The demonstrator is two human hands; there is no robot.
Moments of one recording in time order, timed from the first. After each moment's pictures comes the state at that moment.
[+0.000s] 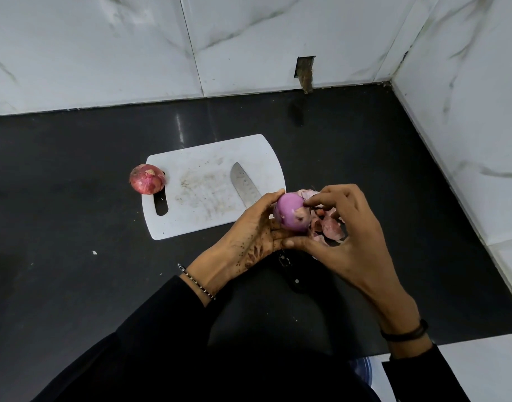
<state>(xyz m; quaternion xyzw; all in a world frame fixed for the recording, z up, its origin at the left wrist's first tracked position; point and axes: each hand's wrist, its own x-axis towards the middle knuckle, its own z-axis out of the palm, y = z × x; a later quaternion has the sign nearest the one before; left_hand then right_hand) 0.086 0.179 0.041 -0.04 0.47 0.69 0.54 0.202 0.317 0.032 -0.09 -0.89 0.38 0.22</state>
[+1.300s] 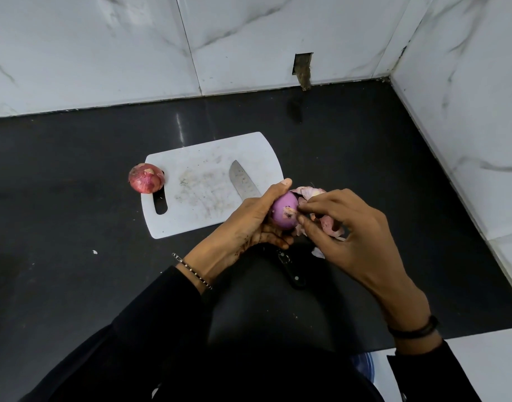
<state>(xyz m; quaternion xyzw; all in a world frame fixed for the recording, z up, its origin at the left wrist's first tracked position) 0.074 0.182 0.047 0.06 0.64 0.57 0.51 0.206 0.323 0.037 -0.06 -0.93 0.30 0.22</state>
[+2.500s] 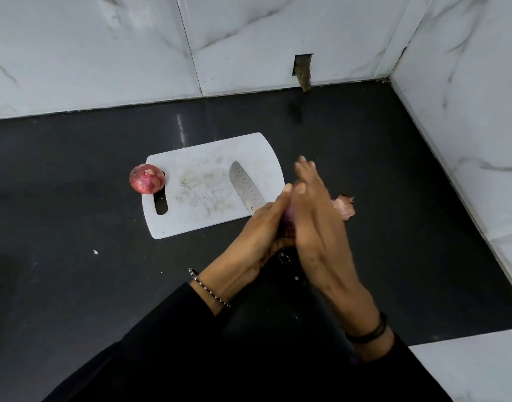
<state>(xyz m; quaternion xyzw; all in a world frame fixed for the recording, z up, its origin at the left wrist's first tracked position) 0.105 0.189 0.046 0.06 0.61 0.63 0.47 0.176 0.259 0.047 -0.22 -0.79 0.53 0.21</state>
